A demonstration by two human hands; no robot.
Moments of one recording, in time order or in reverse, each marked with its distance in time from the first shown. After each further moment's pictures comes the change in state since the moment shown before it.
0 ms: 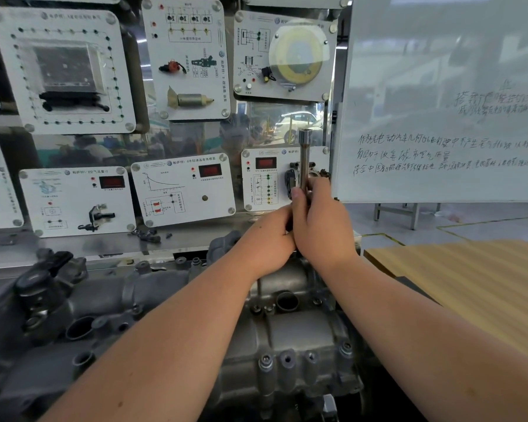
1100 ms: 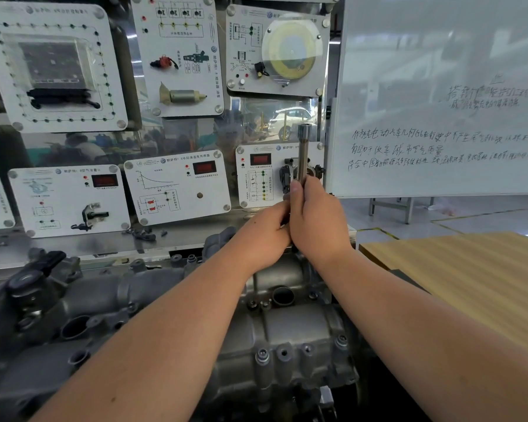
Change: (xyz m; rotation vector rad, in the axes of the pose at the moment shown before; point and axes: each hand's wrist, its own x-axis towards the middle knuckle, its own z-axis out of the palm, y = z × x) left_hand 0.000 0.003 -0.002 0.038 -0.032 -0.011; right_hand 0.001 0.000 -0.002 0.011 -0.043 0.042
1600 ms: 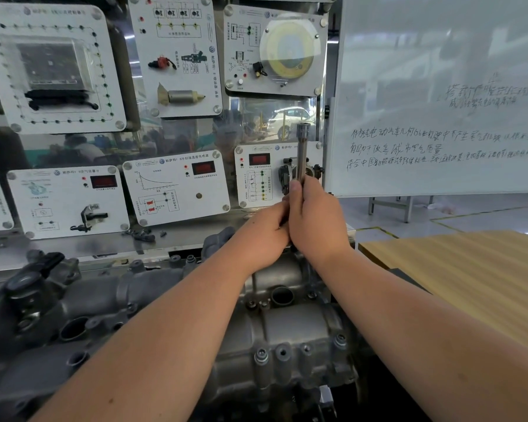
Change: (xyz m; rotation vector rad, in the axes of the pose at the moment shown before) left_hand -0.001 0.001 0.000 -0.021 -0.006 0.002; right_hand 0.001 0.002 0.002 0.019 0.008 0.003
